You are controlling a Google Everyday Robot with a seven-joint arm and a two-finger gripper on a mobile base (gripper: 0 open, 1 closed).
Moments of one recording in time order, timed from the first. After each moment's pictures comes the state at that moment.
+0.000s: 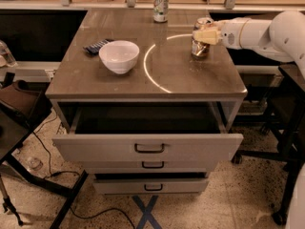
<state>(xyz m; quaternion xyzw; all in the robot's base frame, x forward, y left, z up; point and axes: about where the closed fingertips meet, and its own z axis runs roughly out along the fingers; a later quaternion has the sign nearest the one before) 0.803 -0.205 0.910 -0.30 0.73 0.19 0.59</state>
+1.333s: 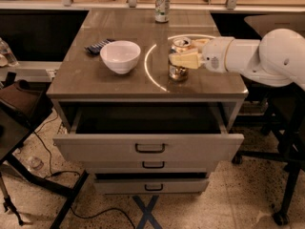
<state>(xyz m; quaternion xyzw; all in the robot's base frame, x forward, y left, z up) 0.681 -0.106 0.896 -0.37 0.71 0.23 0.56</state>
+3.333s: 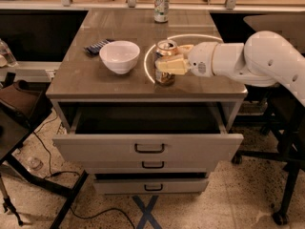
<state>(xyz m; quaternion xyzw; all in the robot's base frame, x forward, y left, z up) 0.664 -0.061 0.886 -0.40 0.69 0.27 0.53</state>
